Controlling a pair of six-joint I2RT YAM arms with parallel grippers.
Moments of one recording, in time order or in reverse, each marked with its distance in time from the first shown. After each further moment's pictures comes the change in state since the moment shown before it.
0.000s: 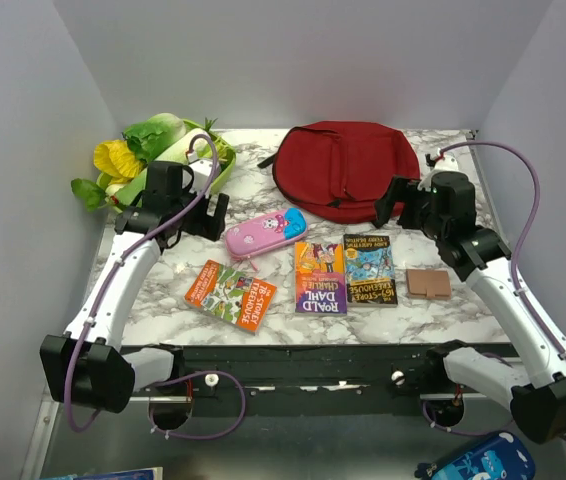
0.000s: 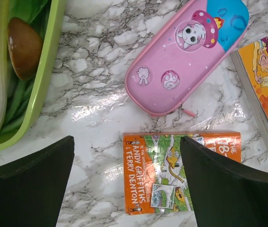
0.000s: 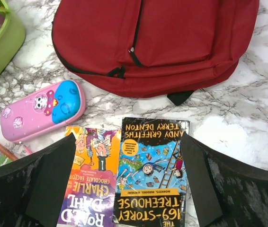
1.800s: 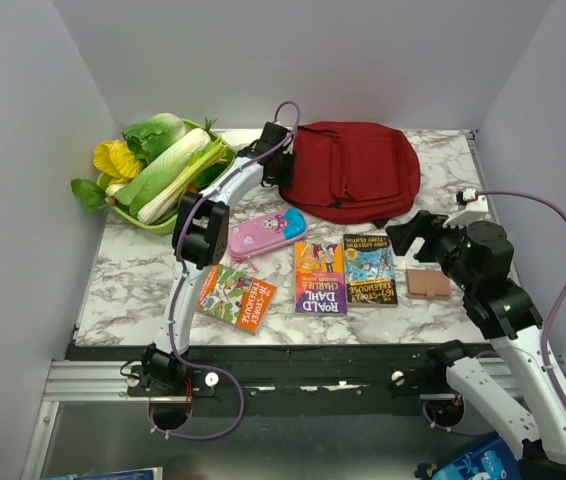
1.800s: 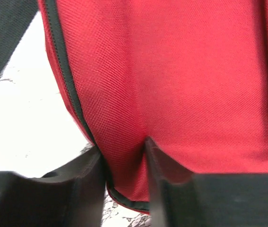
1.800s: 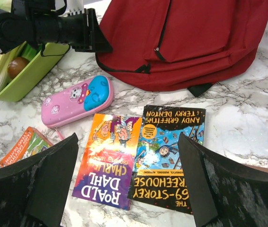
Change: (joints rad) left arm -0.236 1.279 1.038 0.155 -0.106 -0.370; right arm 0.000 -0.409 -0.202 -0.030 -0.081 0.055
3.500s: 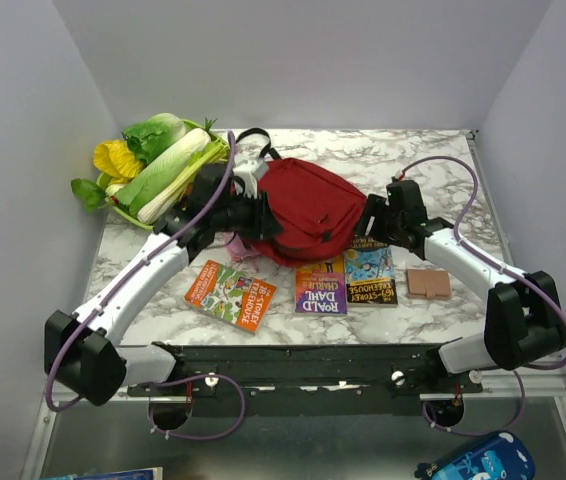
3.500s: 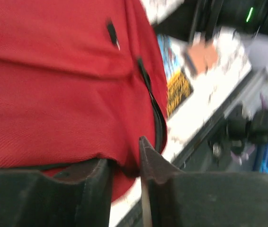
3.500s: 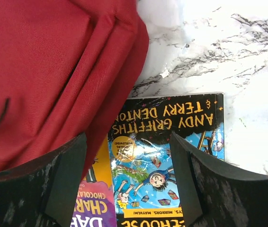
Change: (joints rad) left arm -0.067 -1.178 -0.992 0.143 0.344 -0.179; right arm 0.003 0.792 0.064 0.221 0.031 0.155
